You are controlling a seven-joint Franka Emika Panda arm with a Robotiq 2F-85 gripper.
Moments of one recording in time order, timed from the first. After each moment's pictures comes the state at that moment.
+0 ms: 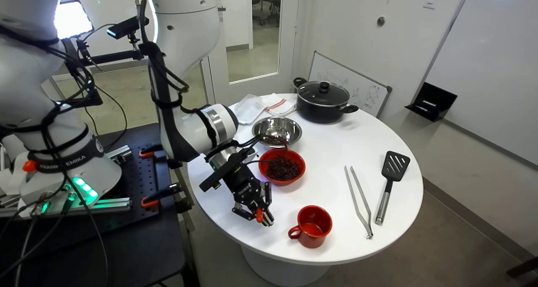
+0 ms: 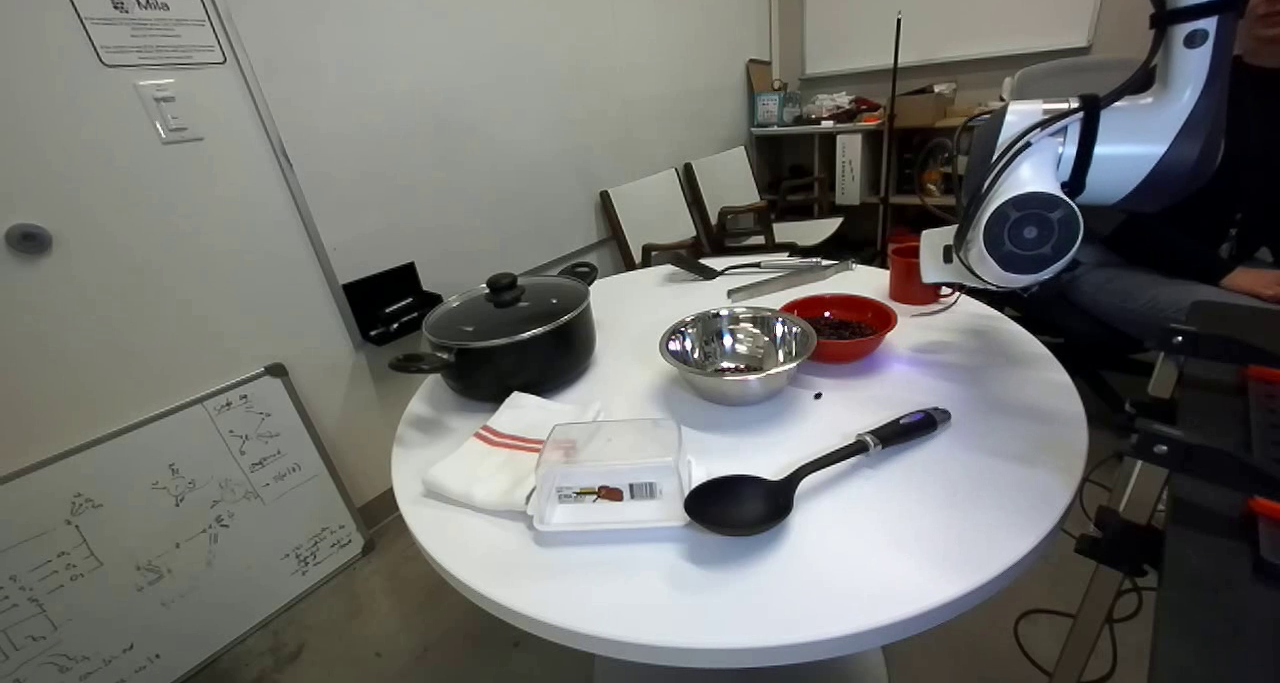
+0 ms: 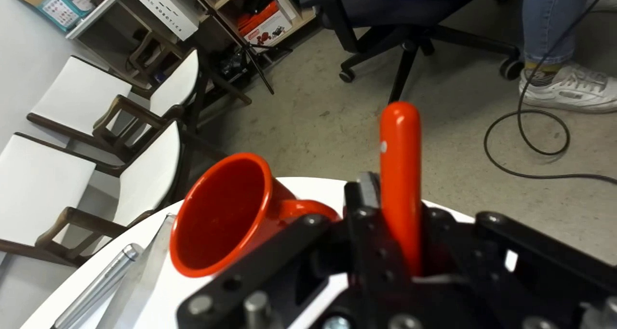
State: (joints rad) arm -0.28 0.61 -0.03 -2.46 -2.14 2.04 0.62
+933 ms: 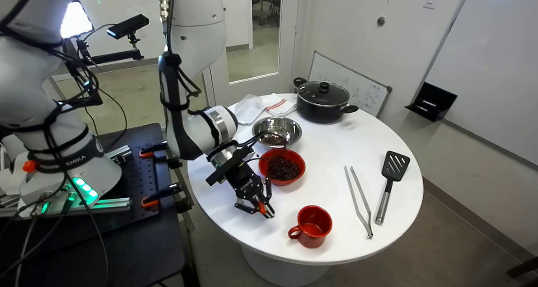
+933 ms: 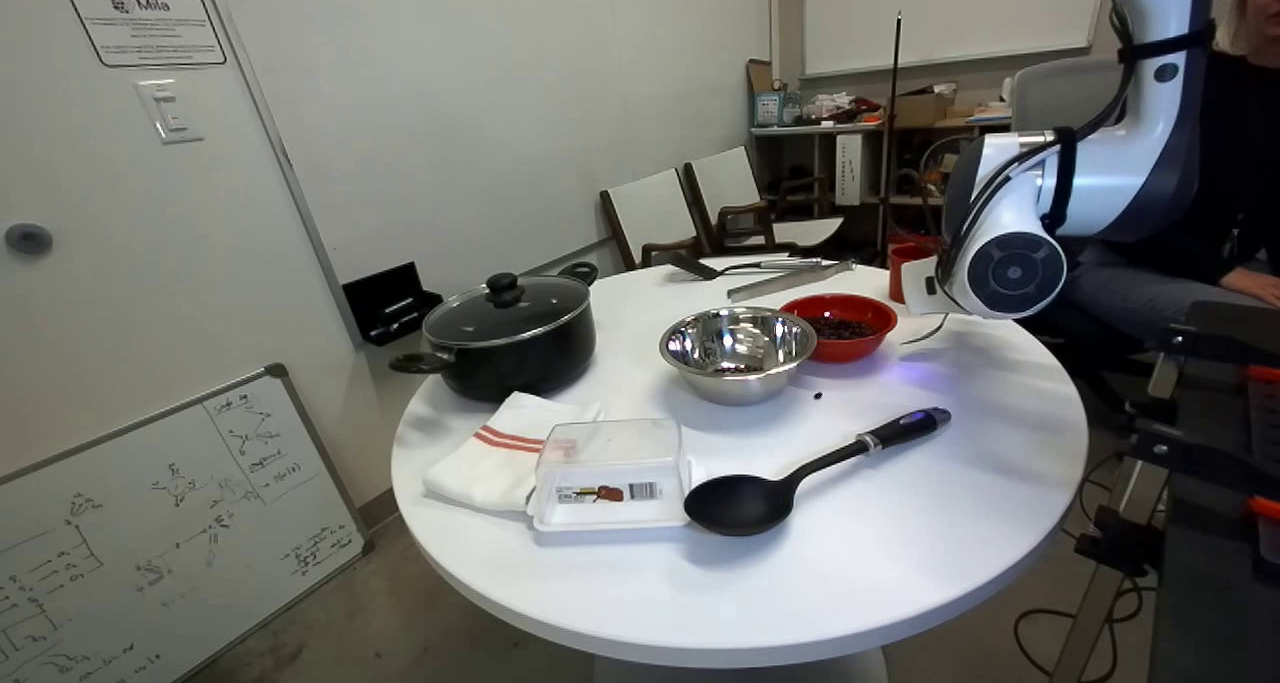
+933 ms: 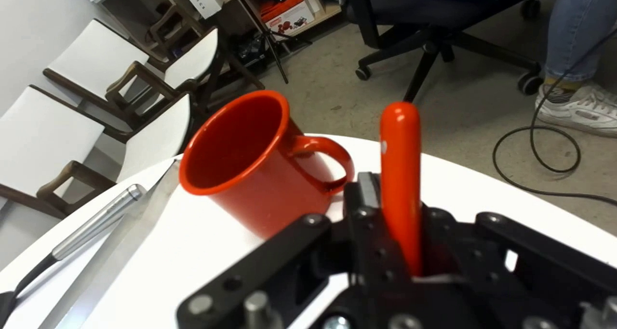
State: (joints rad) arm -0.22 0.69 0.00 -2.42 -2.13 1.97 0.55
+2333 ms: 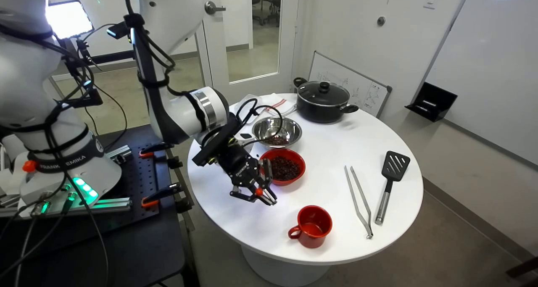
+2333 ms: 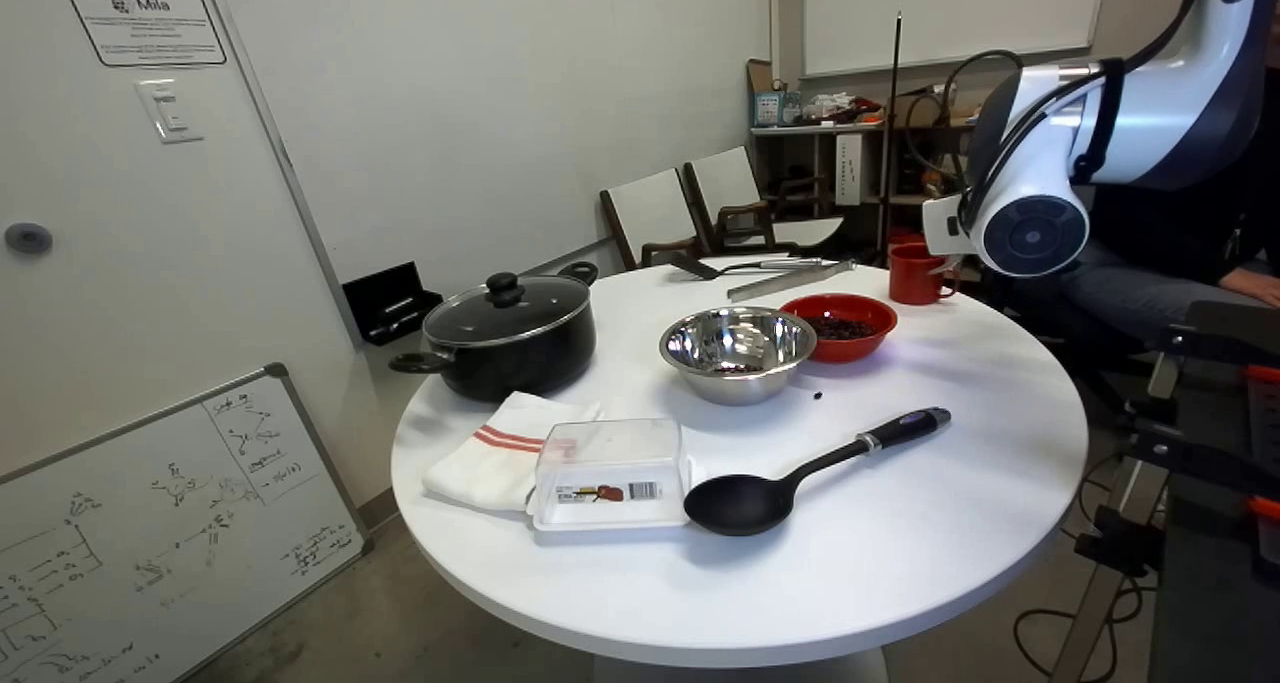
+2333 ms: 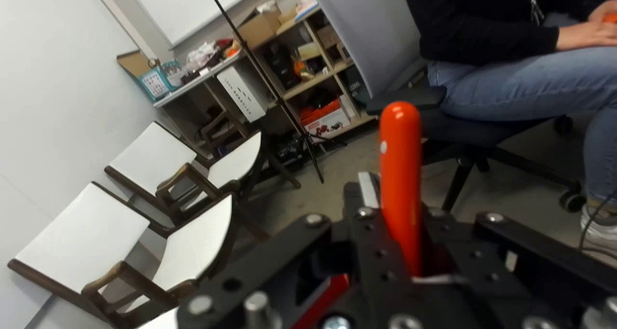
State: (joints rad) arm -0.20 0.49 -0.02 -2.56 -2.06 1.74 0.49
